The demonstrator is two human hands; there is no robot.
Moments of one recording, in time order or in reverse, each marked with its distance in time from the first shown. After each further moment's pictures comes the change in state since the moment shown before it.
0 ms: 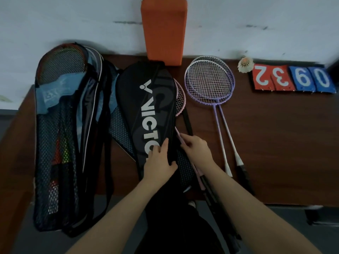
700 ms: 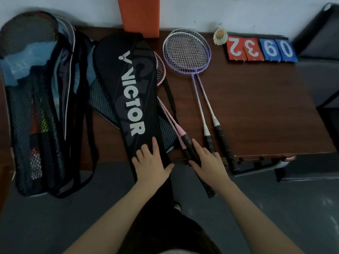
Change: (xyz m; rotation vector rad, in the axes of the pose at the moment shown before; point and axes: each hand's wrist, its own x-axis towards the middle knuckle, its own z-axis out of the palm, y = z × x) left_hand -0.107 0.004 0.058 0.402 0.000 -0.052; right_hand -0.181 0.061 -0.007 -0.375 0.021 -0.062
